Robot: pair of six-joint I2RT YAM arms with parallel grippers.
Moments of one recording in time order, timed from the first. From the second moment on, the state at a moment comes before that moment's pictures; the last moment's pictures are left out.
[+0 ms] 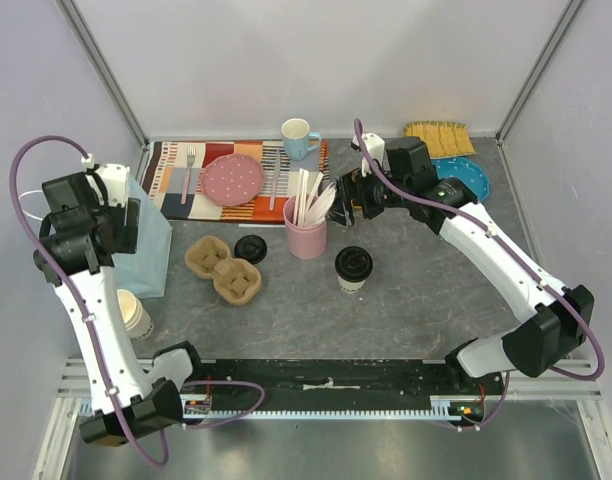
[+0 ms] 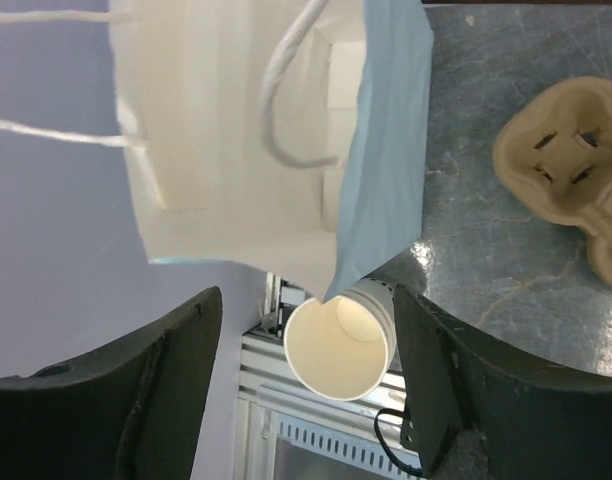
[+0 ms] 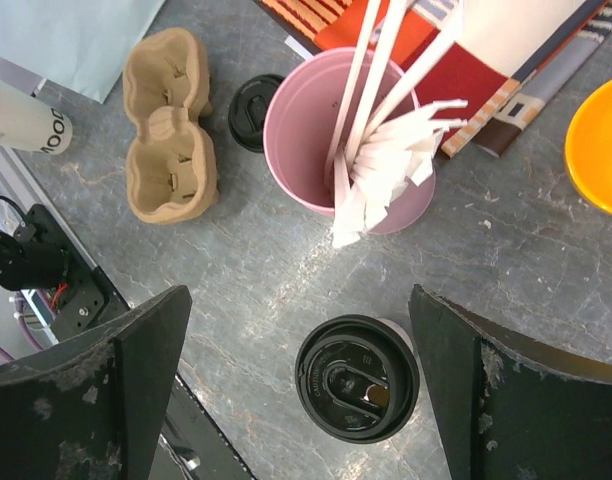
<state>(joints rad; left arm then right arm) 0.37 1.01 1.48 -1.18 -0.10 0.46 0.52 1.42 1.40 -0.58 -0.40 0.16</state>
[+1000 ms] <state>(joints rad) 0.37 1.14 1.66 -1.19 0.02 0.47 0.53 1.41 1.47 -0.64 -0.36 0.19</state>
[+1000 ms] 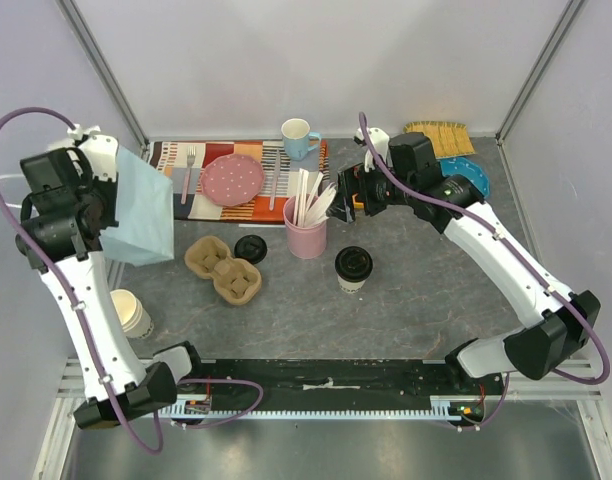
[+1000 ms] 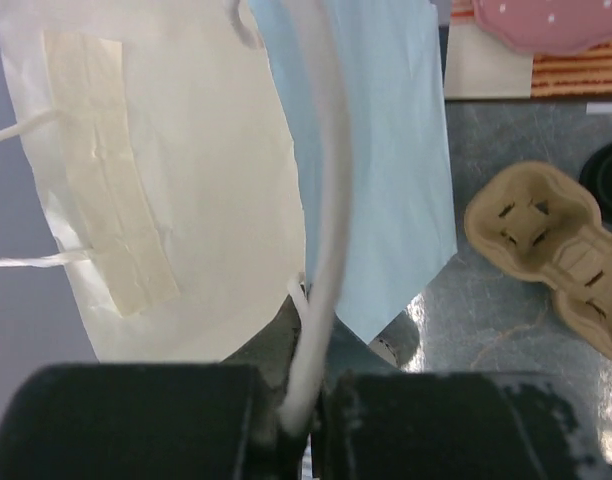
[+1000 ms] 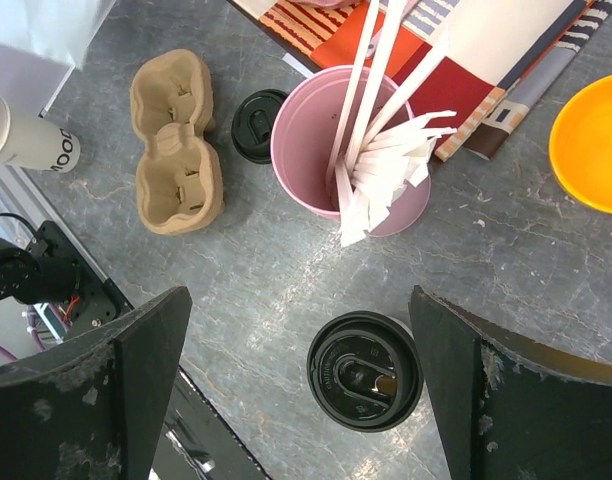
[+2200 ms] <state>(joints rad) -0.91 1.80 2.49 -0.77 -0.08 0.93 -0.09 1.28 1.49 -0.59 0.14 0.30</state>
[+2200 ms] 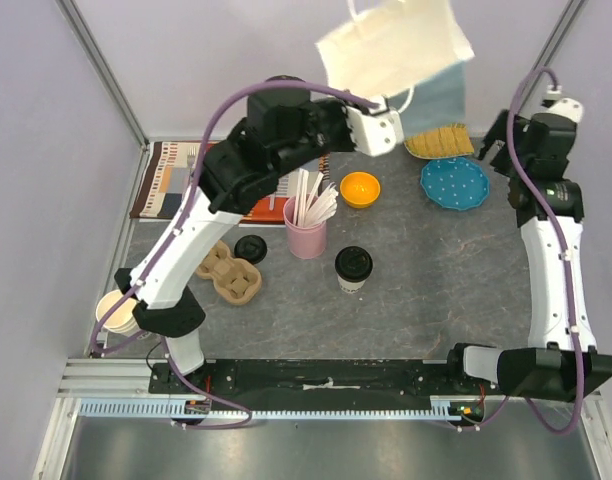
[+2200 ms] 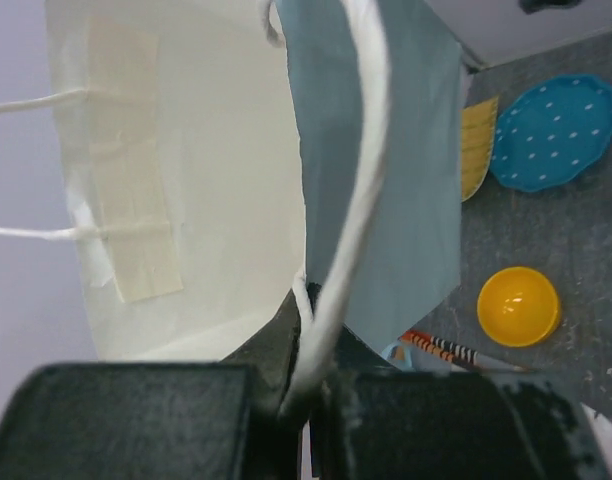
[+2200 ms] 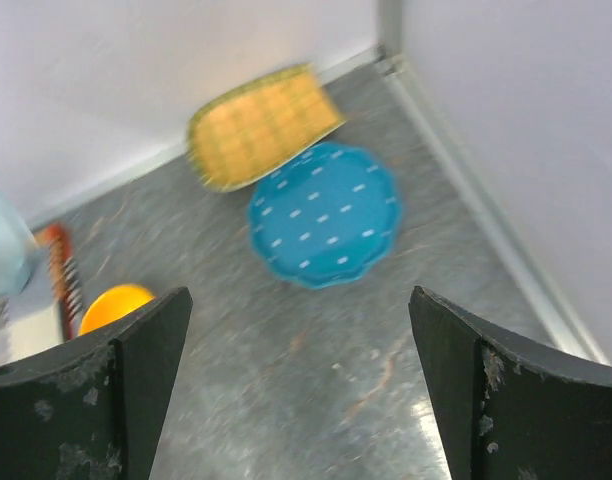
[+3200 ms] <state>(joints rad) -1.21 1.84 1.99 -0.92 0.32 1.00 -0.29 1.09 1.65 -0.34 0.46 0.05</state>
